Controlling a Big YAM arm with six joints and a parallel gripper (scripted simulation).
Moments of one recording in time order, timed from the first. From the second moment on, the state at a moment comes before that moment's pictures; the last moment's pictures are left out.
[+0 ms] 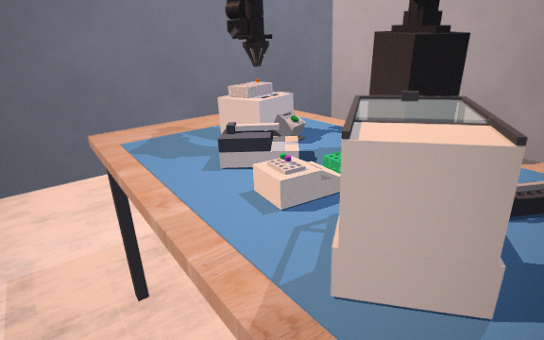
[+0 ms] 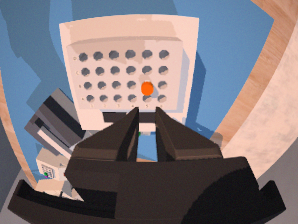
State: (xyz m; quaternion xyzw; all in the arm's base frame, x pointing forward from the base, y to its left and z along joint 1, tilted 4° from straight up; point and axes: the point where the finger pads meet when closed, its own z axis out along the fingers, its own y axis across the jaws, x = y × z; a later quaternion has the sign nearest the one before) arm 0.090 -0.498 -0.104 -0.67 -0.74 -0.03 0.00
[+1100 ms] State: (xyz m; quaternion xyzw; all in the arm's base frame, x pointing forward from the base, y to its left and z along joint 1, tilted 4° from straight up) arm 0.100 -0.307 -0.170 -0.60 -0.80 -0.04 0.02
